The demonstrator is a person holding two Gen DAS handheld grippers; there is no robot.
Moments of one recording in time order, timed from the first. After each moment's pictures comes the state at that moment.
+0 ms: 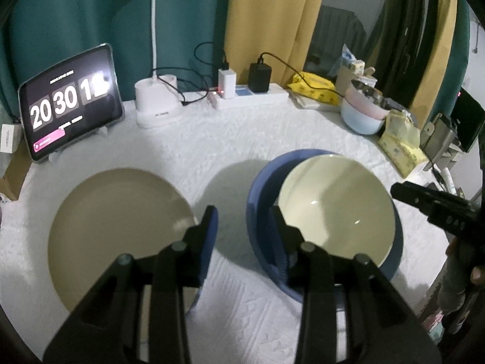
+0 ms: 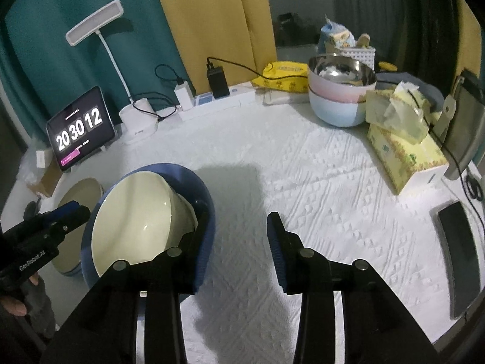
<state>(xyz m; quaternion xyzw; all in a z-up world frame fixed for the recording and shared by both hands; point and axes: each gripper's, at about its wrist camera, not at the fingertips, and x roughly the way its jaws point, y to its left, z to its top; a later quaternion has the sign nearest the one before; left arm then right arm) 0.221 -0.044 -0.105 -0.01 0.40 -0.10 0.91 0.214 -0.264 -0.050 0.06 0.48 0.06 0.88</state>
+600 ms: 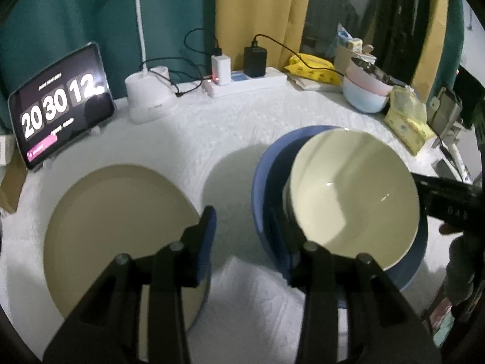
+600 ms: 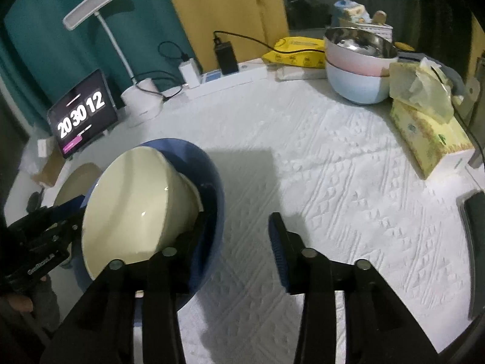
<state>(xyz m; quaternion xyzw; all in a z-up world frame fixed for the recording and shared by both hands) 0.229 -0.049 -0.125 0.04 0.40 -0.11 0.91 0.223 -0.257 -0.079 0.07 0.50 0.06 0.86</state>
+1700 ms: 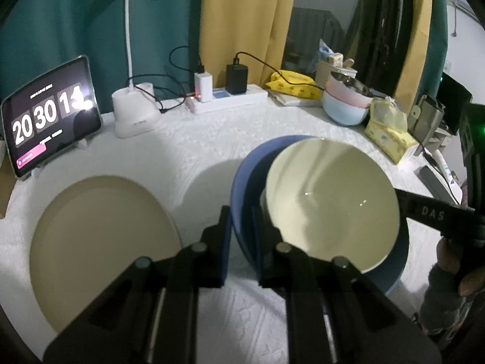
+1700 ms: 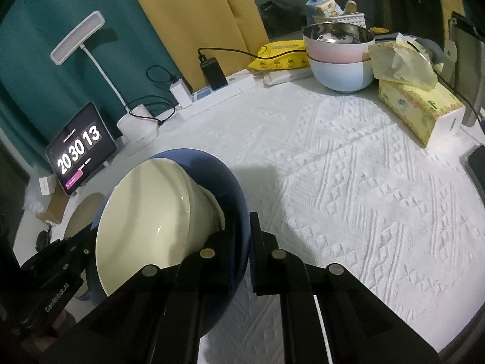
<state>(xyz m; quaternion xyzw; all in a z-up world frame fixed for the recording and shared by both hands) 0.220 -0.053 -0.122 0.02 0.36 -0.15 0.92 0.209 -0.247 -0.078 0.14 0.47 0.03 0.87</state>
